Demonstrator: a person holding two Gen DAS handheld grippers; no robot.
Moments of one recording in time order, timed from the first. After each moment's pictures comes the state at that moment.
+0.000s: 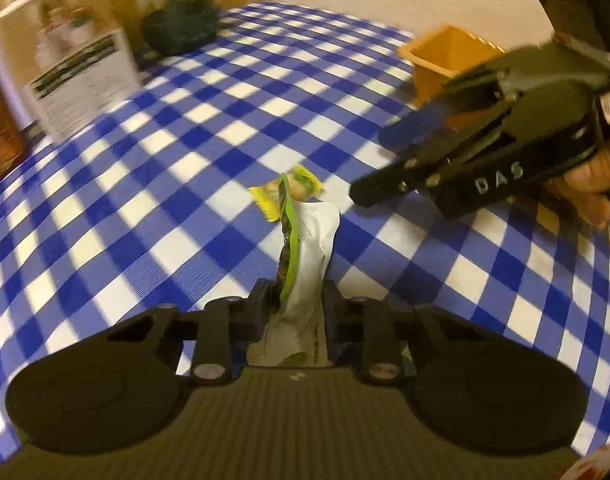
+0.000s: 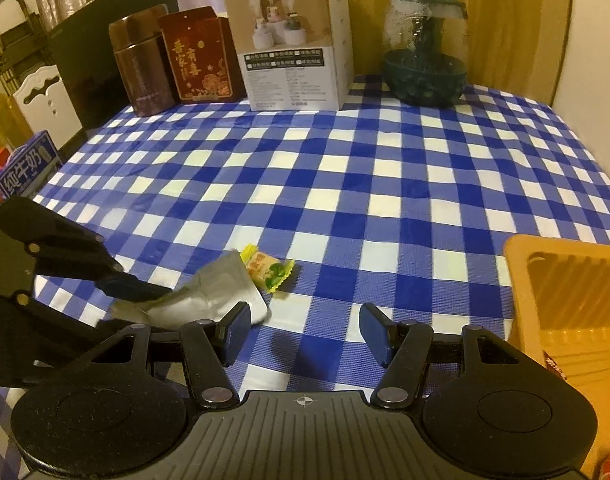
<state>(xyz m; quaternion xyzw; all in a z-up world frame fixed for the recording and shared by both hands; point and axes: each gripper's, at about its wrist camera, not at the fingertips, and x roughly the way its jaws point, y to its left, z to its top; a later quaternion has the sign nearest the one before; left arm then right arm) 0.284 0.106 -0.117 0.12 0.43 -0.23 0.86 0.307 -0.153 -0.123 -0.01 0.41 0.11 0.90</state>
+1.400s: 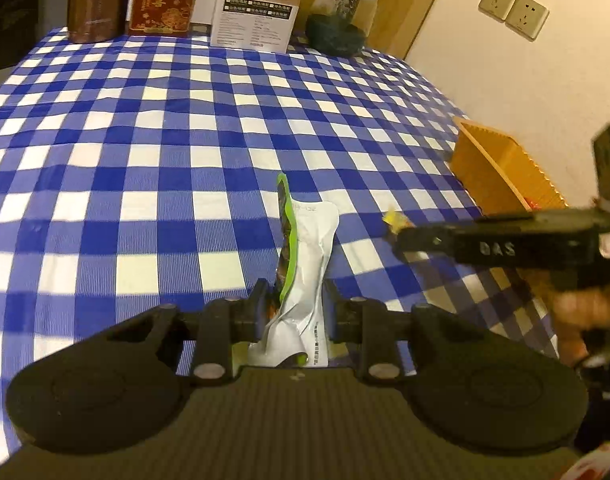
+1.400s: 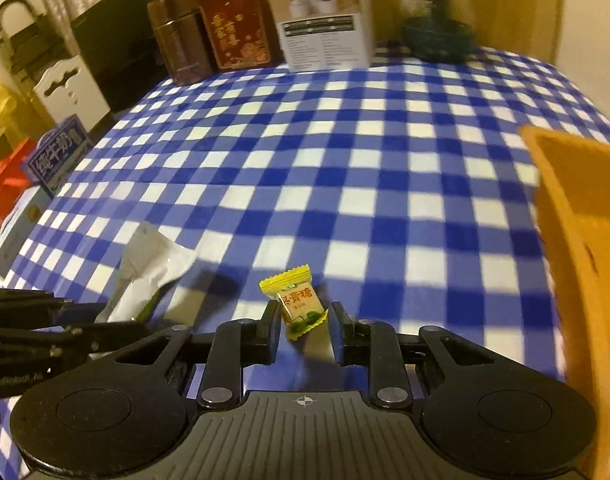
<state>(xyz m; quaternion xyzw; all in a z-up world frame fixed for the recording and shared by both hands) 0.137 0.124 -0.111 -0.13 0.41 -0.06 0.90 0.217 -0.126 -0.125 0.03 0.44 0.12 0.89</state>
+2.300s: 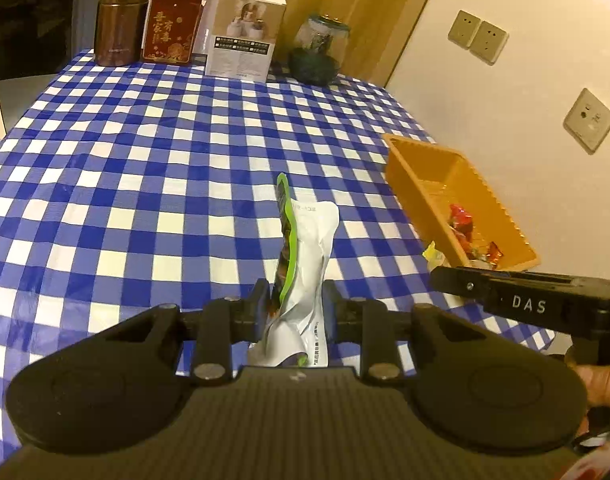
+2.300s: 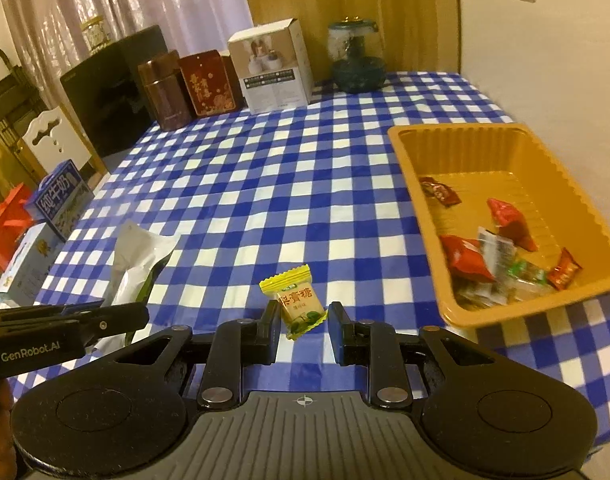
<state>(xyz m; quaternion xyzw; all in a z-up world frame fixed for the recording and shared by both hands) 0.043 0.044 -0.034 -0.15 0.38 -0.02 0.91 0.067 -0.160 -0.043 0.07 0.40 0.05 0.91</state>
